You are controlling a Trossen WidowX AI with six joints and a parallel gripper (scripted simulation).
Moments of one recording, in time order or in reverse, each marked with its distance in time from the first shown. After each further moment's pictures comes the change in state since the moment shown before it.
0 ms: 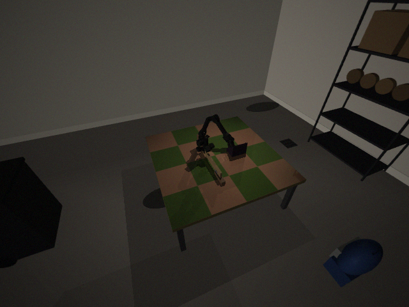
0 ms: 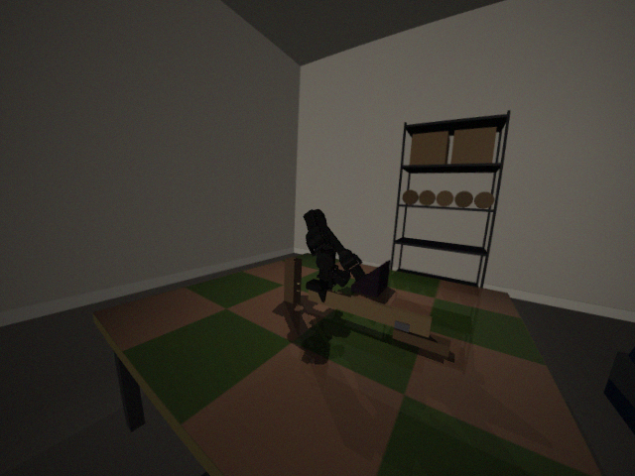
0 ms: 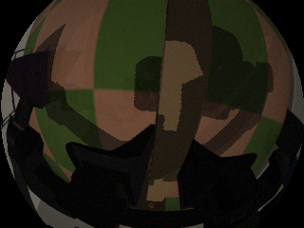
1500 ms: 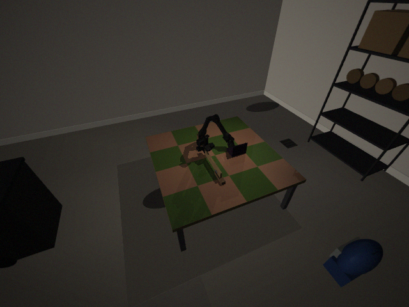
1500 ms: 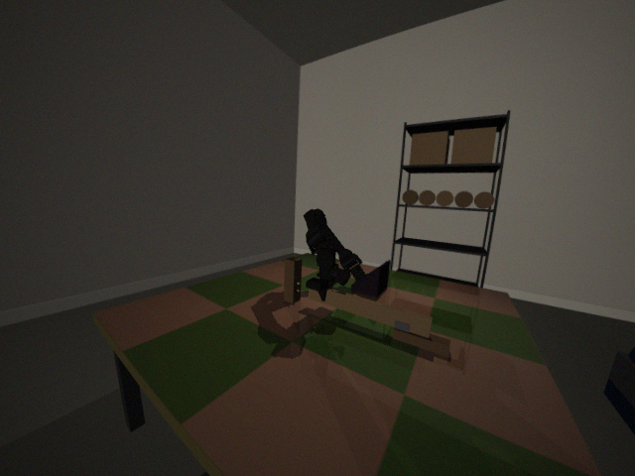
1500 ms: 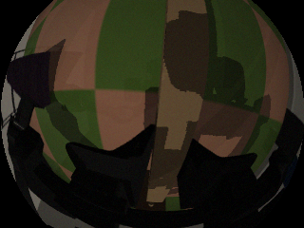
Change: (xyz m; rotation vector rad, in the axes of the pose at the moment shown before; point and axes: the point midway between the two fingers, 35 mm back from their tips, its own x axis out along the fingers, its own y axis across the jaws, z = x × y) arm -0.005 0.000 0.001 0.003 -0.007 -0.002
